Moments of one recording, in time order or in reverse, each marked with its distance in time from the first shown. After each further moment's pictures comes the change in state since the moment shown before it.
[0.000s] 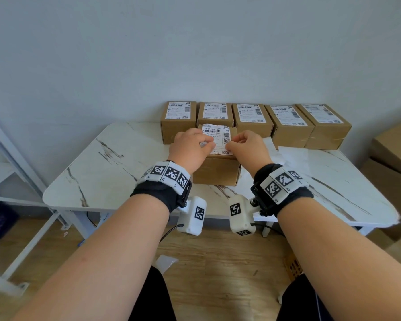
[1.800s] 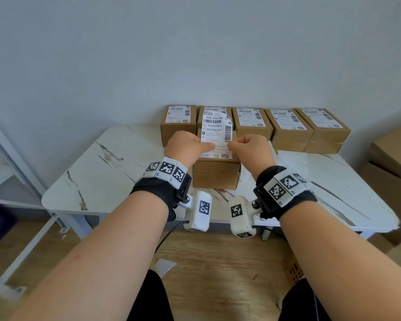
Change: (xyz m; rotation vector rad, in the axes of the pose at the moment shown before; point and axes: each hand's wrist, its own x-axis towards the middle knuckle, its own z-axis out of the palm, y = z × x) left_hand 0.003 0.011 -0.018 -0.291 0.019 -0.257; right_hand -0.016 -0.020 -0.015 0.112 -0.007 -0.002
